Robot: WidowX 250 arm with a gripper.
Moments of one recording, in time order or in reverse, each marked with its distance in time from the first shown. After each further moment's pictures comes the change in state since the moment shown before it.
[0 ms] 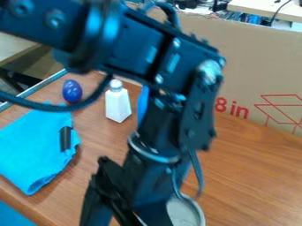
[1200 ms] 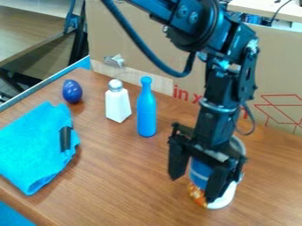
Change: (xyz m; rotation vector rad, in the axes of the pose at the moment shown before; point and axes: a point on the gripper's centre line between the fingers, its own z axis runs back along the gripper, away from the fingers) arm 0.145 0.044 0.022 -0.097 -0.156 0.155
